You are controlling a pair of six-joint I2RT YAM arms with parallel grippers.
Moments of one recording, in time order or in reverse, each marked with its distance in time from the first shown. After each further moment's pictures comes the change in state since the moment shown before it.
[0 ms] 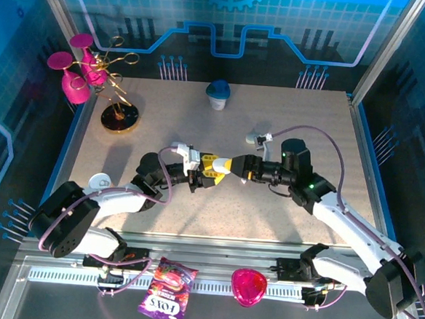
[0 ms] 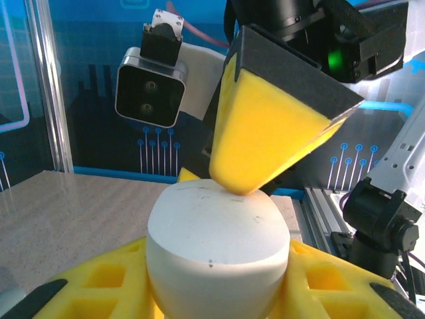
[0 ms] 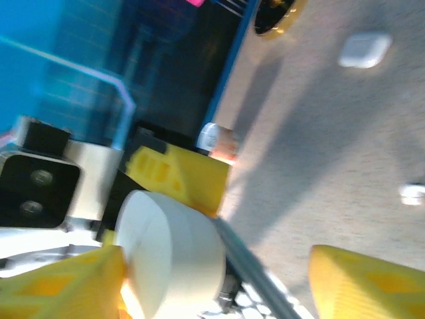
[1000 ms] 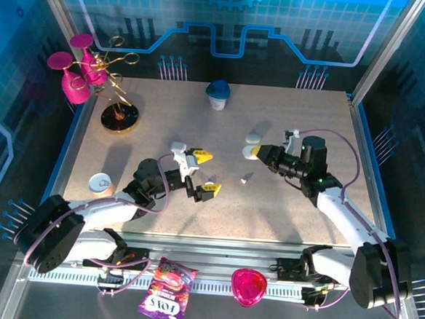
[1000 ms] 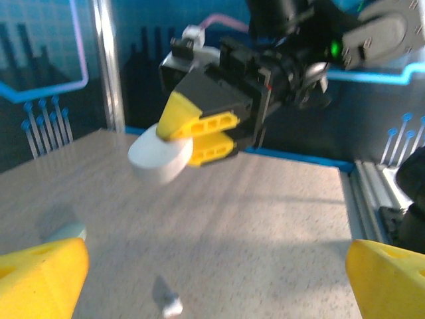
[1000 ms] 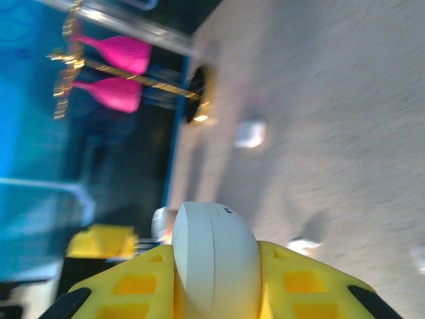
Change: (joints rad) left arm -0.018 -0.159 -0.089 -0.255 -0.202 0.130; right arm -0.320 0.096 -0.055 0.041 0.045 -0.033
